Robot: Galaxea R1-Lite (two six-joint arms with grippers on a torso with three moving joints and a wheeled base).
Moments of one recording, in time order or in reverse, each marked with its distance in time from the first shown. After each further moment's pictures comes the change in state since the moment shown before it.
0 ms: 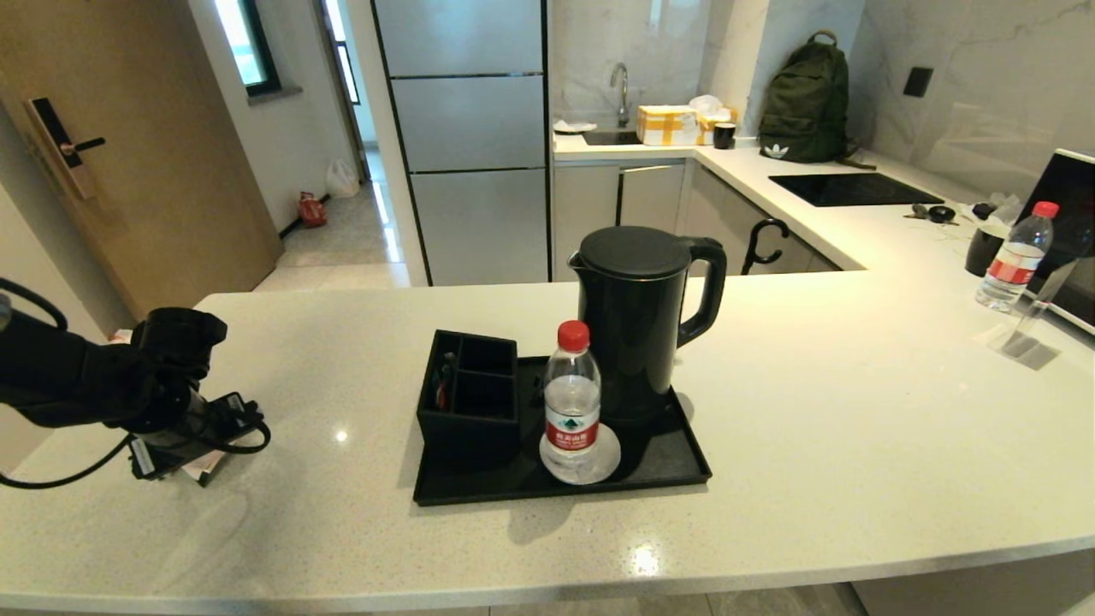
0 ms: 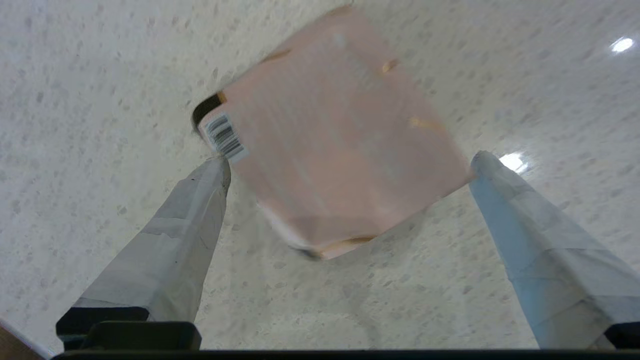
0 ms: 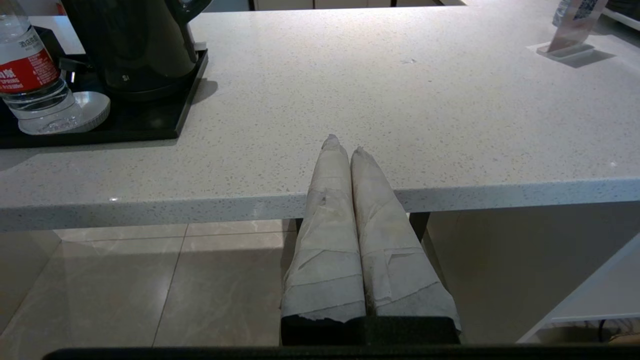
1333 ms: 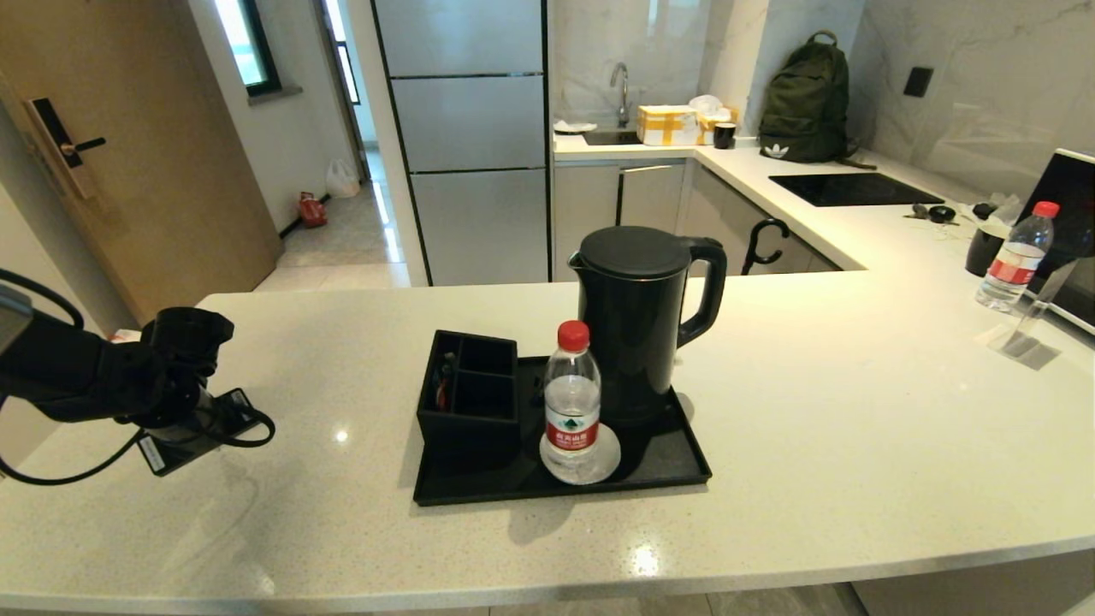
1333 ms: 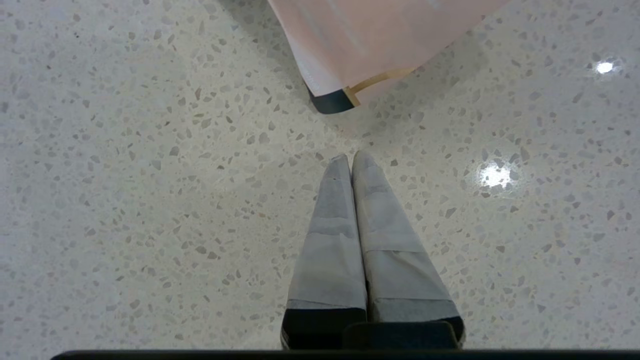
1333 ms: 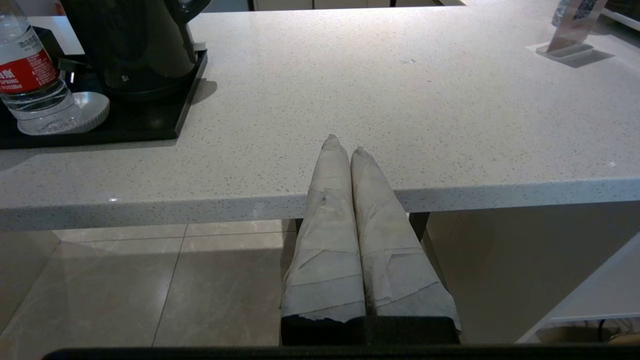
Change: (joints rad) left arm 0.002 0.046 -0.047 0.002 0.003 -0.058; right arm 0.000 0.000 0.000 0.000 -0.001 0.000
